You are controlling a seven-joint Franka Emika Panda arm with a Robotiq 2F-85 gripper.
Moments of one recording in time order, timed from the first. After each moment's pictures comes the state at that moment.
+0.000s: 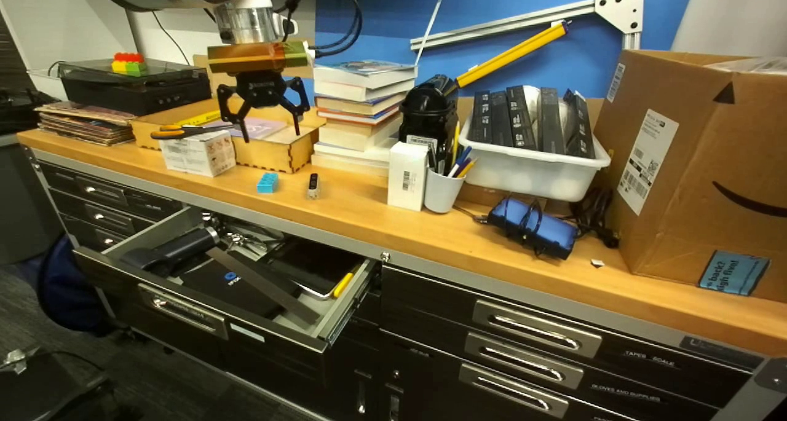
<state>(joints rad) 0.19 0.03 0.03 -2.00 -0.09 2.12 -0.63</state>
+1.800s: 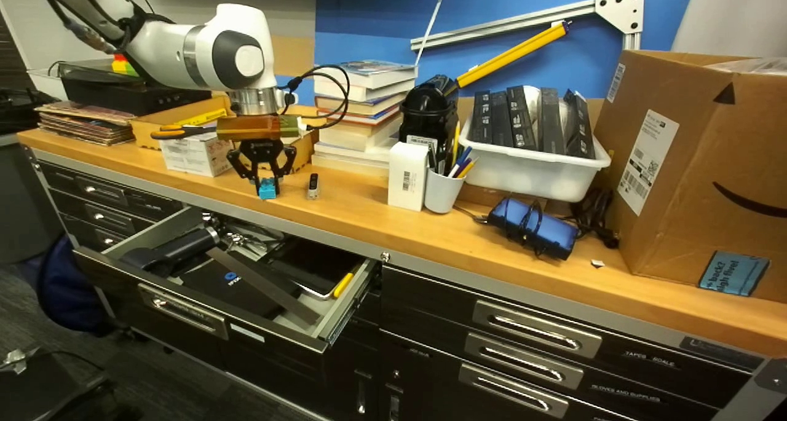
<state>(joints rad) 0.14 0.30 0.17 -1.96 -0.11 2.25 -0.47</state>
